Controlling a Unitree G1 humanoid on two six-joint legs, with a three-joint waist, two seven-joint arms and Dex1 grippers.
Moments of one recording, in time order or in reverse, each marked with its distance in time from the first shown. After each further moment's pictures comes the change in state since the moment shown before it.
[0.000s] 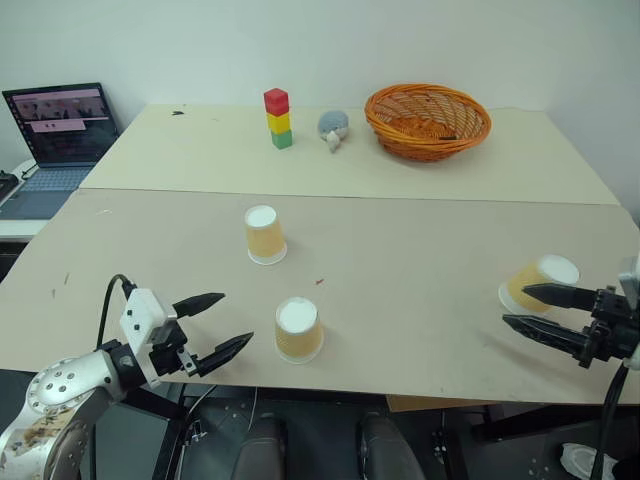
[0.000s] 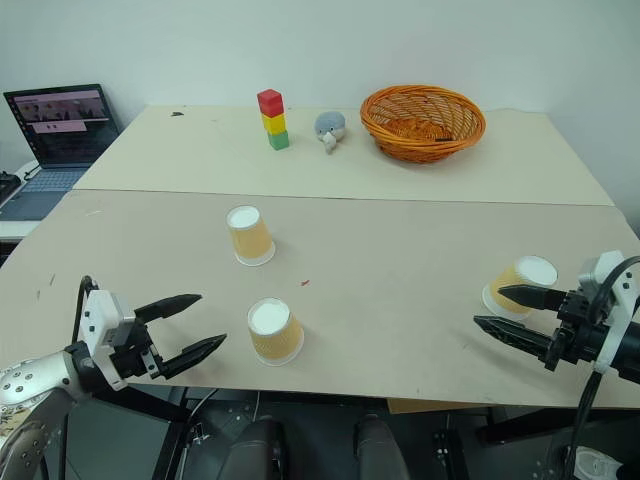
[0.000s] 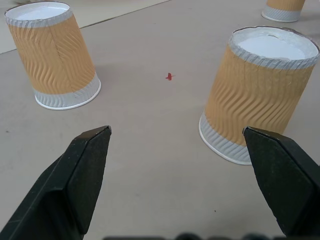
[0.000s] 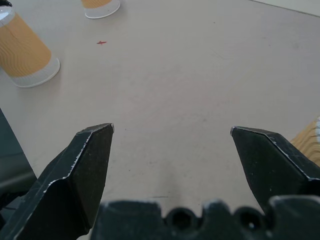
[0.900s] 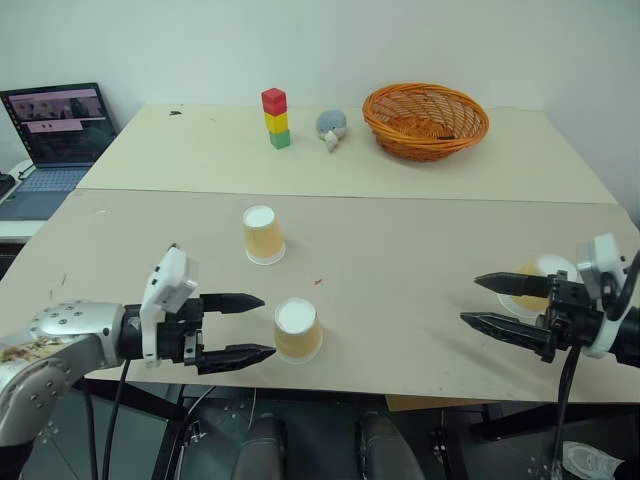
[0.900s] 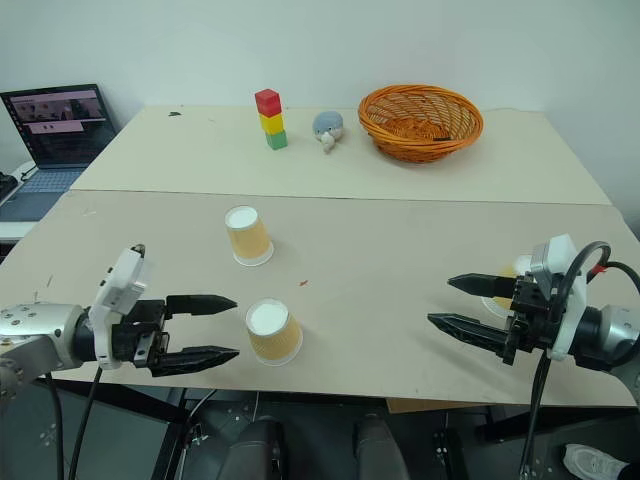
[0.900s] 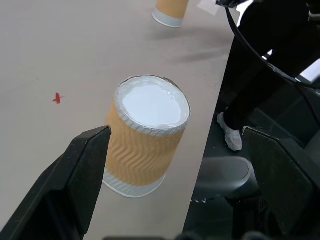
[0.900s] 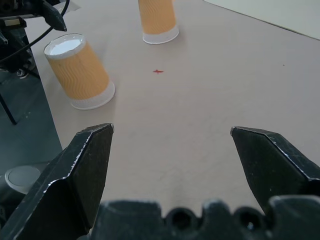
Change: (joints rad) left arm -0.295 0.280 -0.083 -0.046 -0.360 0.390 -0.138; right arm -0.097 0.002 0.109 -0.179 0.140 0.072 -0.085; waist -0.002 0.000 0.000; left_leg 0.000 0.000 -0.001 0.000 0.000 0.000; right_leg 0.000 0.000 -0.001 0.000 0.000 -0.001
